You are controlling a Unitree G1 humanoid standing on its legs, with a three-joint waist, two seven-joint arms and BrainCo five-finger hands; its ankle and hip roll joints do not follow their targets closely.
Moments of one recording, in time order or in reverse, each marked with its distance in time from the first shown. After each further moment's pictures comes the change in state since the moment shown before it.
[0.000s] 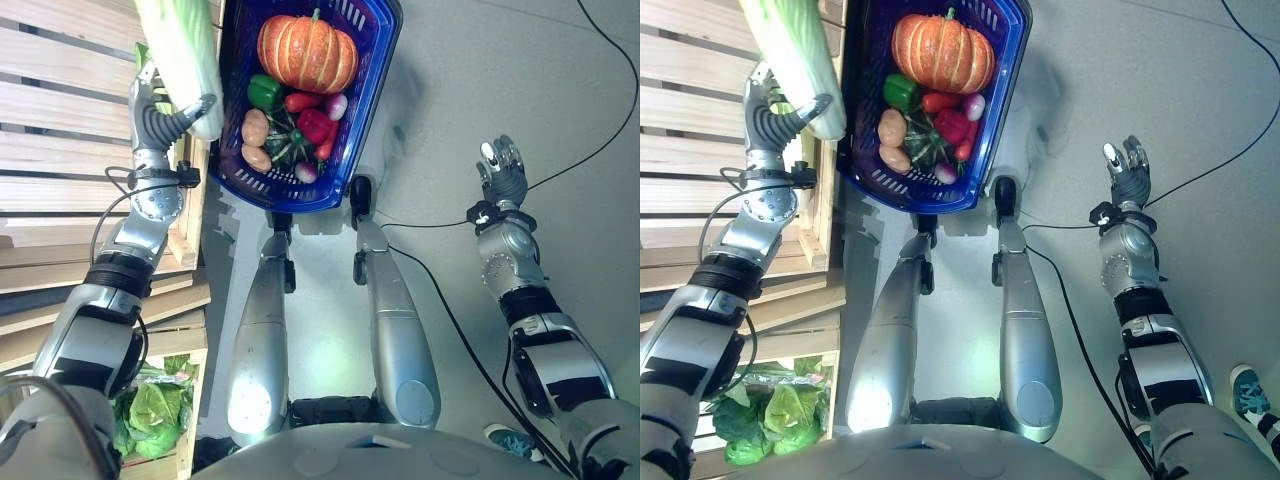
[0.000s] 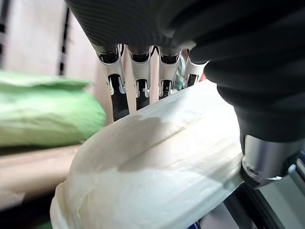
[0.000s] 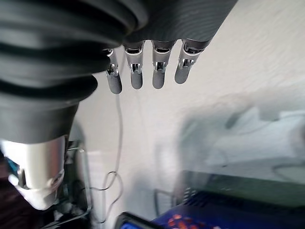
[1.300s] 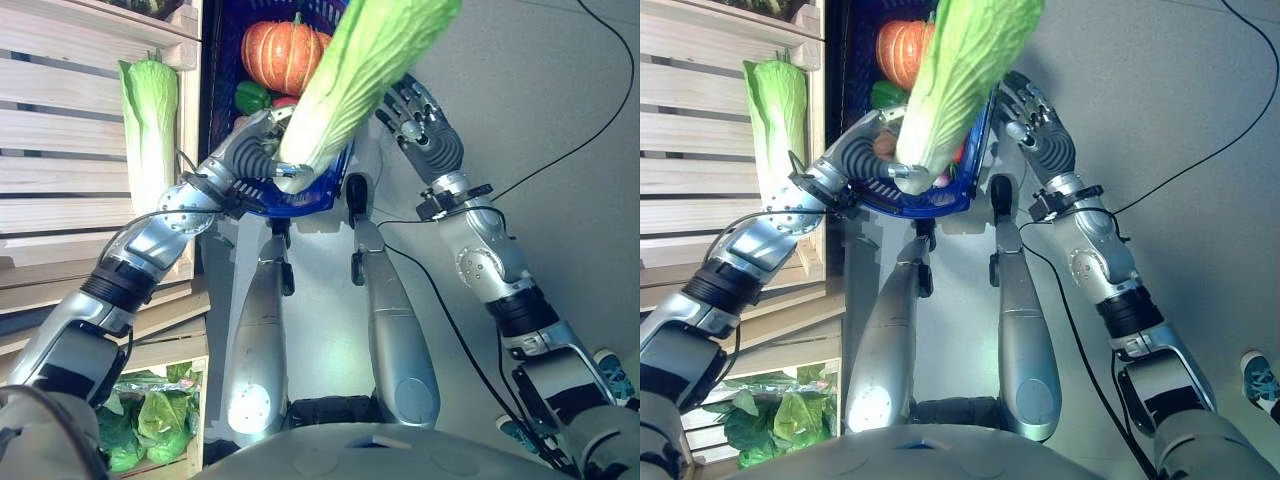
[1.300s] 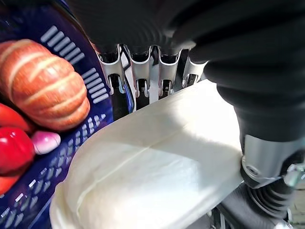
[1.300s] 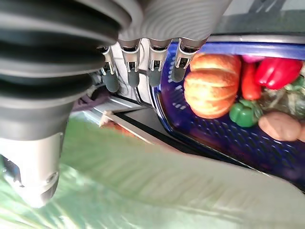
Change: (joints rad) left arm 0.027 0.076 -0.226 -0.339 0.000 0.012 -0.439; right arm 0.036 -0.026 0.215 -0.613 0.006 0.227 0.216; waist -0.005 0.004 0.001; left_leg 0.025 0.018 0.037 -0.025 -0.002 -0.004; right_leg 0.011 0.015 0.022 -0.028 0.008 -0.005
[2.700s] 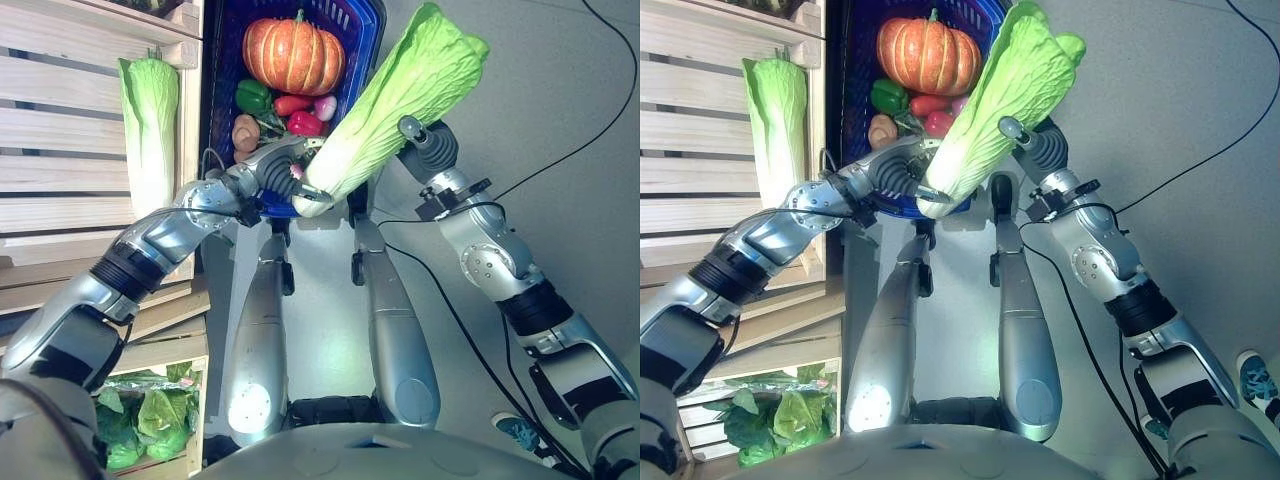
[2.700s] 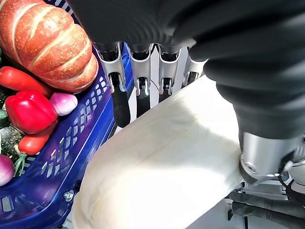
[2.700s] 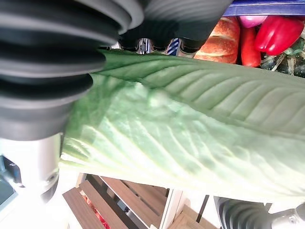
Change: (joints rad) left arm -0.106 0.033 -0.157 -0.014 0.038 0.153 -0.139; right arm -0.036 -0.093 0.082 -0.063 0.158 -0.023 0.028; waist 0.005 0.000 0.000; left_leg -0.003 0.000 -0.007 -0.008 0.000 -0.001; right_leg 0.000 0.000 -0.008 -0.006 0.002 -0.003
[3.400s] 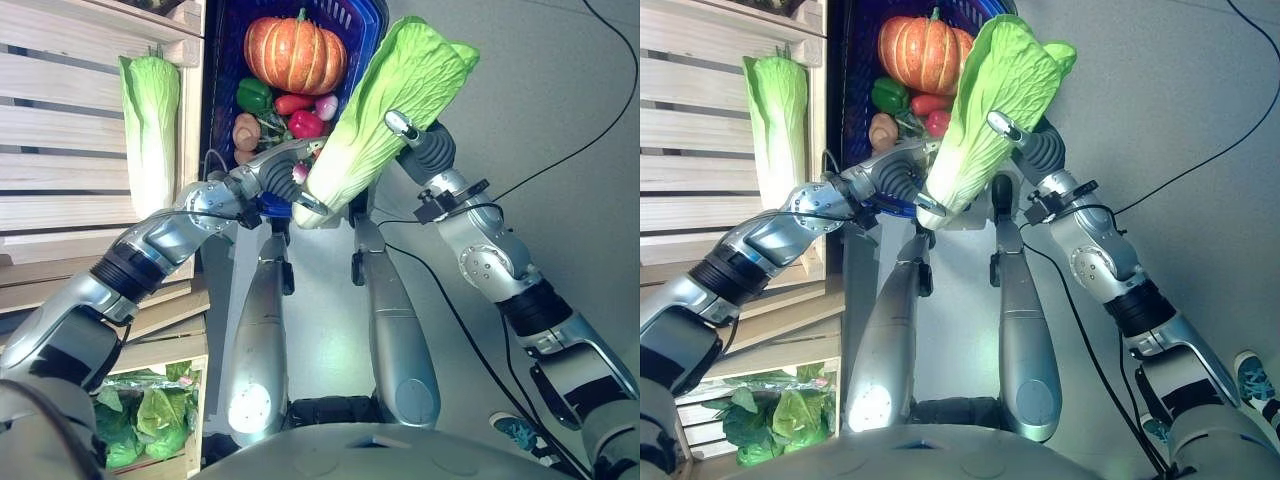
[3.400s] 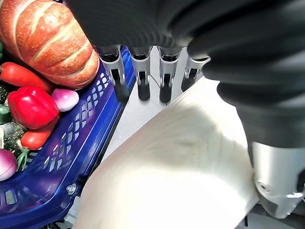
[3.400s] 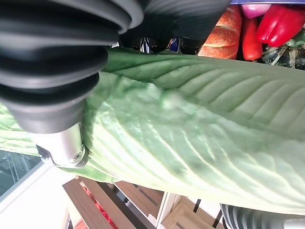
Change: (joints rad) left arm 0.011 -0.002 -0.018 -0.018 -0.001 0.014 0.025; right arm -0.002 -0.001 0.026 0.000 0.005 -0.023 0.024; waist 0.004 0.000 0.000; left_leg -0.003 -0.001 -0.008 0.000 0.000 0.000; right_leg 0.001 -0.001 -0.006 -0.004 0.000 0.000
